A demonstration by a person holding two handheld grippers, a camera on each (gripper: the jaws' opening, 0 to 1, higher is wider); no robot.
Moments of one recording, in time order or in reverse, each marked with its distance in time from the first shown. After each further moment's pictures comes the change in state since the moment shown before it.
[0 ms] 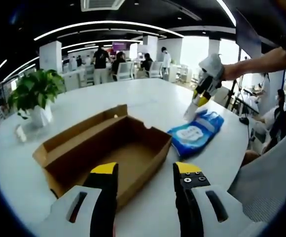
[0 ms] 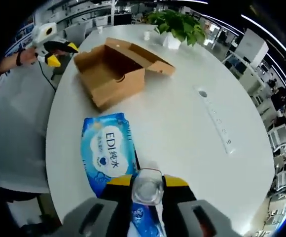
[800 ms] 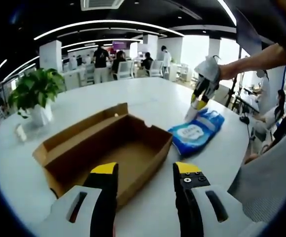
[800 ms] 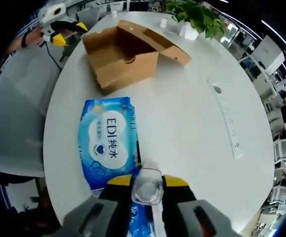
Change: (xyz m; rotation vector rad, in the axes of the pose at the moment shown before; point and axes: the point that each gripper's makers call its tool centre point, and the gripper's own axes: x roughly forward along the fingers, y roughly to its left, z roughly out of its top) left arm 0.000 0.000 -0.003 -0.001 0.008 0.003; right arm 0.019 0.003 -0.010 -0.111 0.105 0.051
